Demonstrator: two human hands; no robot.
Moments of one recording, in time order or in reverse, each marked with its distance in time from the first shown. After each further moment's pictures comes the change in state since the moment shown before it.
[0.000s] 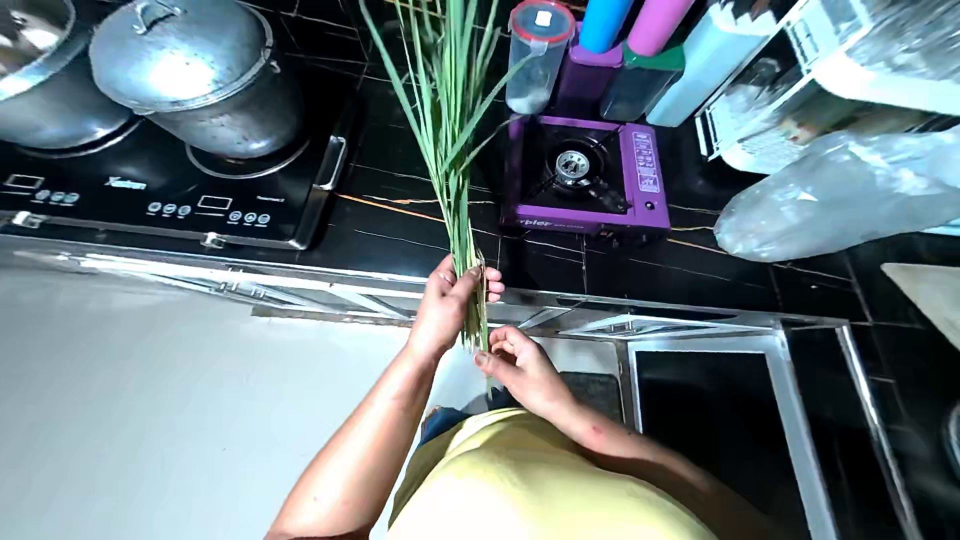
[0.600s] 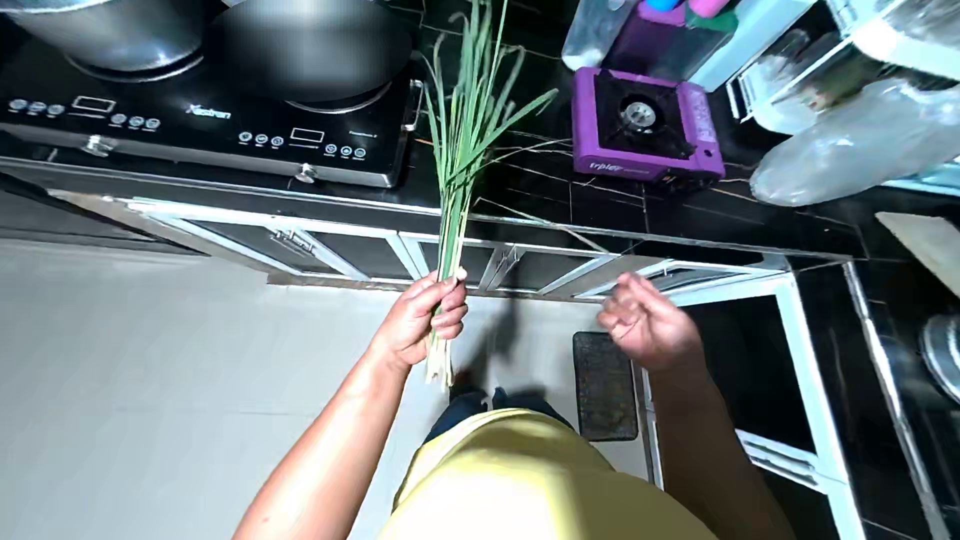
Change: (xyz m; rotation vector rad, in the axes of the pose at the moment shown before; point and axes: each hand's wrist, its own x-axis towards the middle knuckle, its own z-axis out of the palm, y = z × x) left_hand -0.154 0.029 -0.222 -0.565 -0.356 -0.339; right_hand -0.065 -0.024 0.096 0.804 0.305 -0.144
